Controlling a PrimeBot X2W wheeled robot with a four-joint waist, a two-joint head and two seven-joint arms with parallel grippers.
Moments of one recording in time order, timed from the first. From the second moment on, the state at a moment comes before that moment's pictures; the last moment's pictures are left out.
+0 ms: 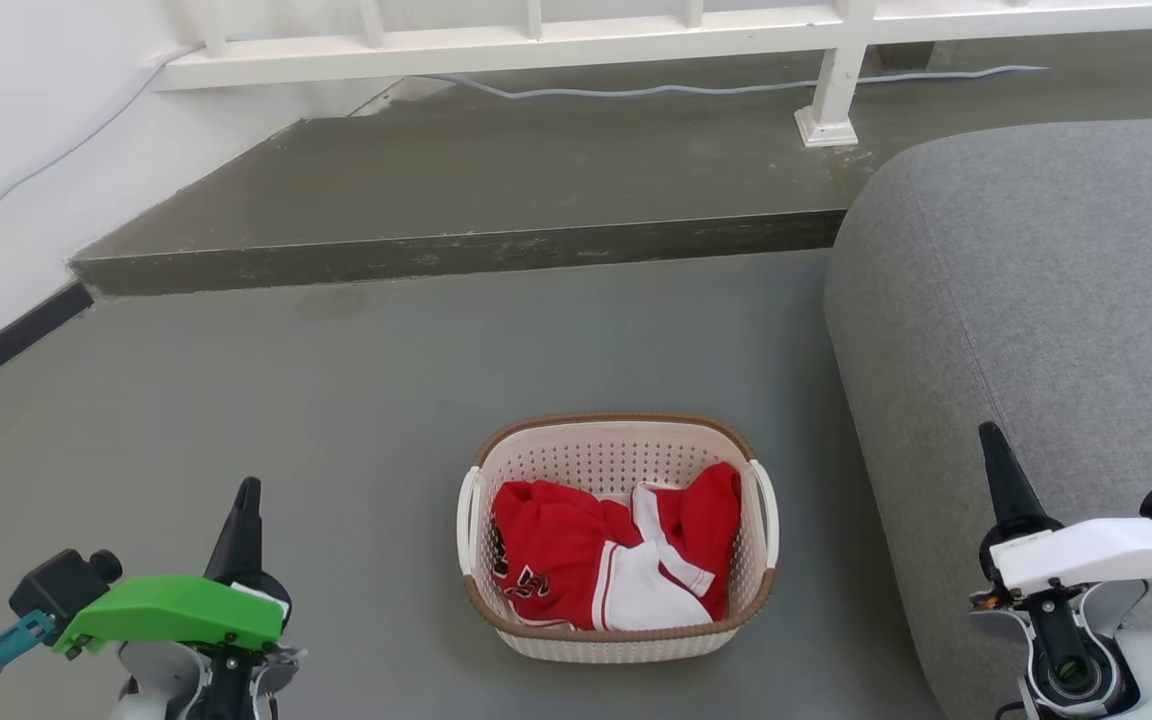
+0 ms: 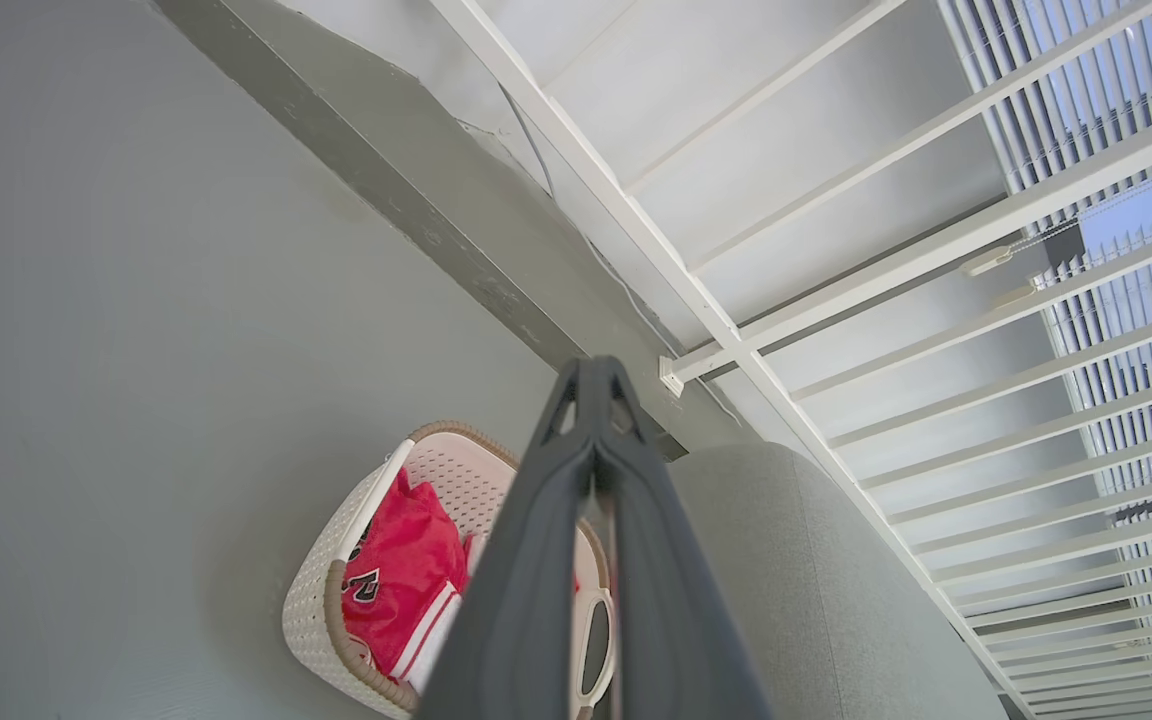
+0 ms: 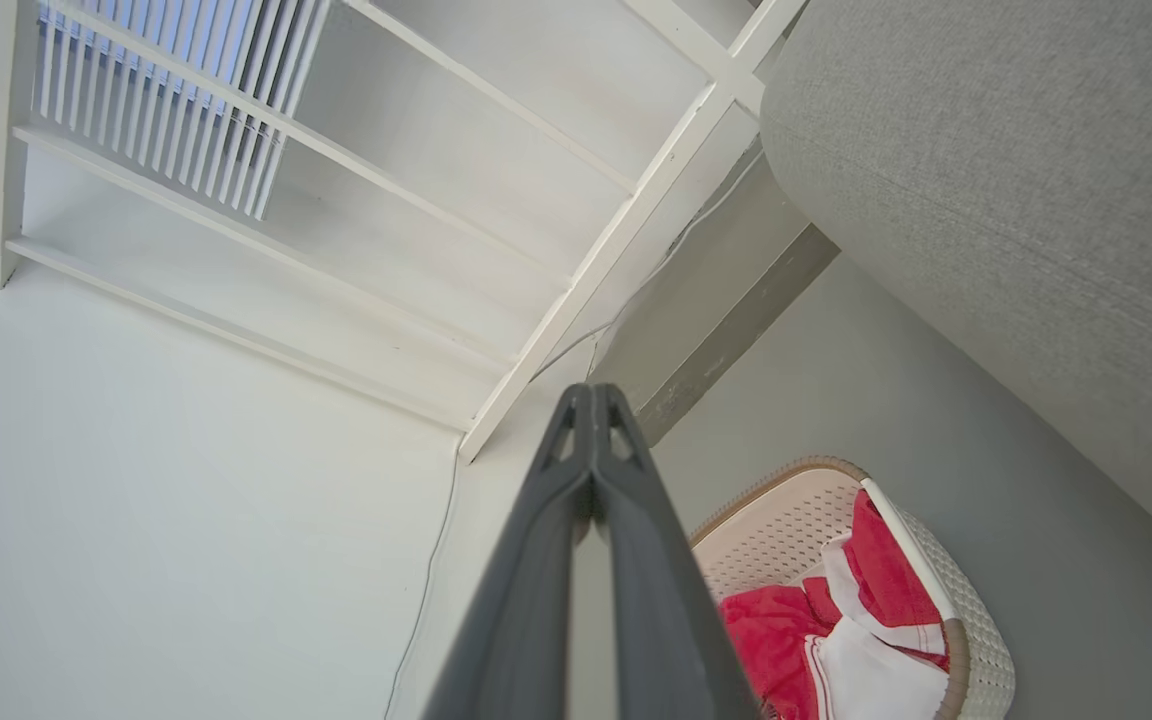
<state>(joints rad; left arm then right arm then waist) -0.09 0.04 -0.07 0.30 -1.06 -0.09 -0.05 -0.02 -0.08 0.03 0.26 1.04 0.10 -0.06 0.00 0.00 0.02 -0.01</state>
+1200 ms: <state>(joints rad) -0.09 0.04 0.03 0.29 -1.43 -0.11 0.06 -0.05 -0.06 -0.07 0.27 1.43 0.11 0.04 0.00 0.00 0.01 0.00</state>
